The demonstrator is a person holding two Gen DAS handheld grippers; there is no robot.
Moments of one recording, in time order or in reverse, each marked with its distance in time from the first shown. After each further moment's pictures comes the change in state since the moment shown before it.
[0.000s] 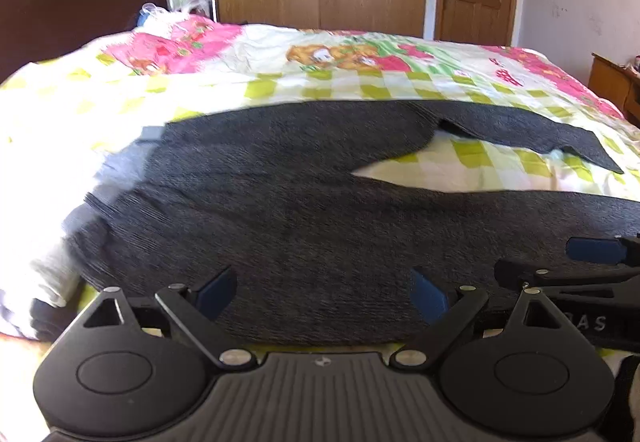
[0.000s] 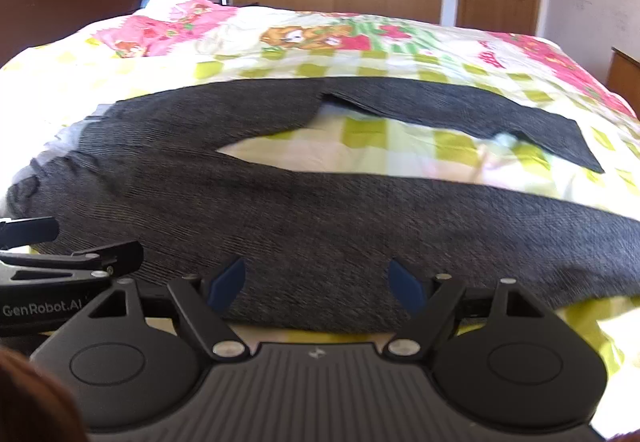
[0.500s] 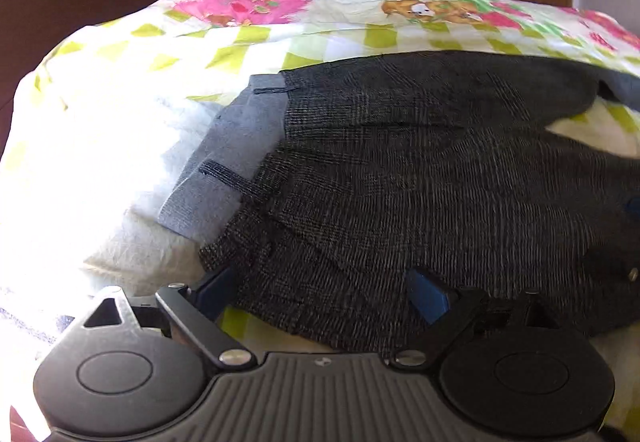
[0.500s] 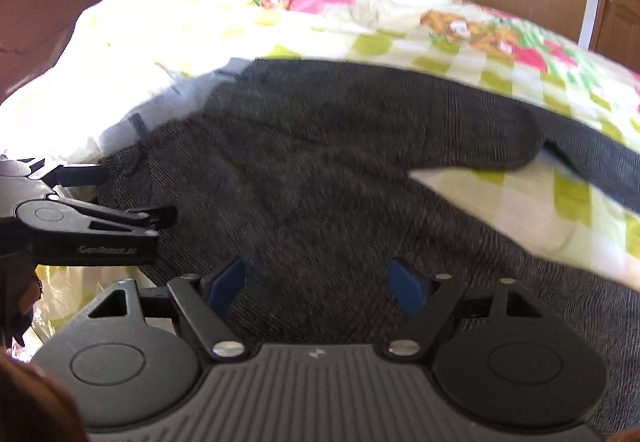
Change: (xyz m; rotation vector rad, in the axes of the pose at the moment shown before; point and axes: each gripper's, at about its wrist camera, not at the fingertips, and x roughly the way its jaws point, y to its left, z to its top) left arm 0.062 0.114 -0.014 0.037 0.118 0.184; right arm 0.074 0.089 0.033 -0.208 0.152 0.238
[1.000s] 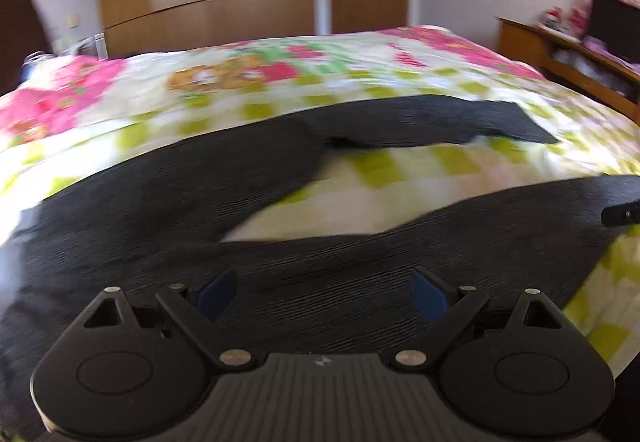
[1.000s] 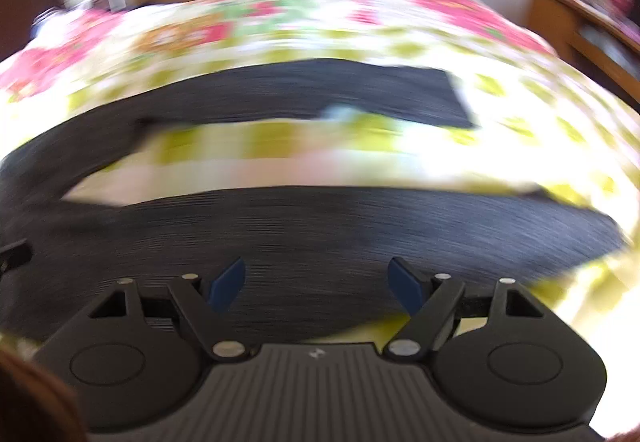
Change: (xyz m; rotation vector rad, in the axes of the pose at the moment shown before) left arm -0.044 -0.189 0.064 0.227 -0.140 -0.467; right arm -0.159 -0.245 -0.111 0.582 -0.046 -0.488
